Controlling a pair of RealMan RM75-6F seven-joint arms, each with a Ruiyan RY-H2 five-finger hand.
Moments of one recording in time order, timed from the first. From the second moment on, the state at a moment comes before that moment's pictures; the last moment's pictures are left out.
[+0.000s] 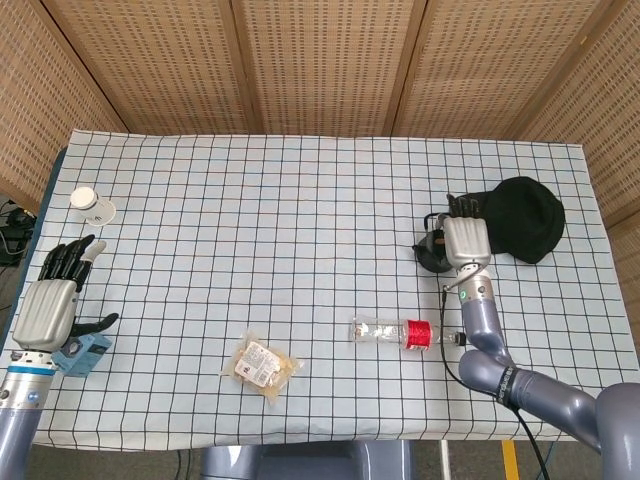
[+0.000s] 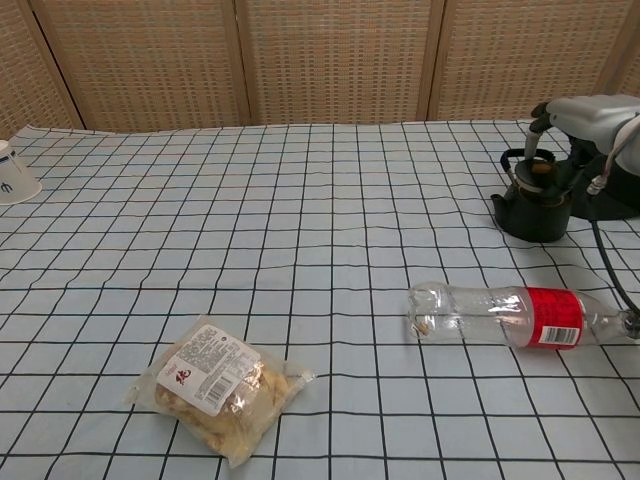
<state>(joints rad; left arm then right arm) -0.26 -1.14 -0.11 -1.79 1.36 1.38 0.14 0.80 -1.58 0.27 -1.17 -0.71 0.98 -0.56</state>
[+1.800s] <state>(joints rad) -0.25 -1.16 -0.09 -1.77 1.42 1.39 0.19 0.48 -1.29 0.12 -1.61 -1.17 1.40 -0.36</state>
